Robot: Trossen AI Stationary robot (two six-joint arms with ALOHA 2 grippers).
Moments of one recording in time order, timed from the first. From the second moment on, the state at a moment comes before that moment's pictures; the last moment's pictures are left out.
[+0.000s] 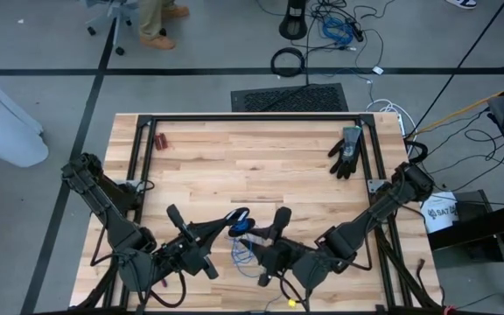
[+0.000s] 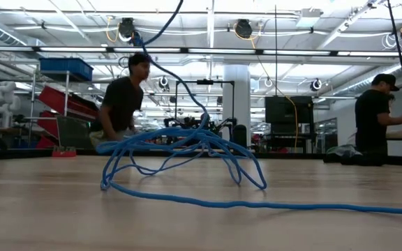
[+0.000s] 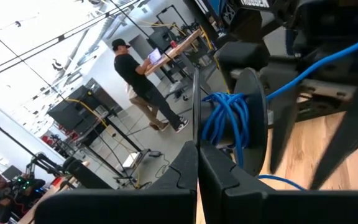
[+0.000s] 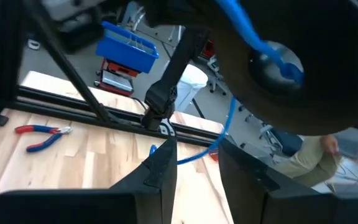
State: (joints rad) left arm -0.81 1.59 1.48 0.09 -1.39 0.61; right arm 0.62 1.81 1.61 -0.06 0.99 -0.20
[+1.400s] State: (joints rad) left arm -0.83 1.59 1.48 0.07 -1.41 0.62; right arm 0.86 1.78 1.61 0.19 1.33 -0.56
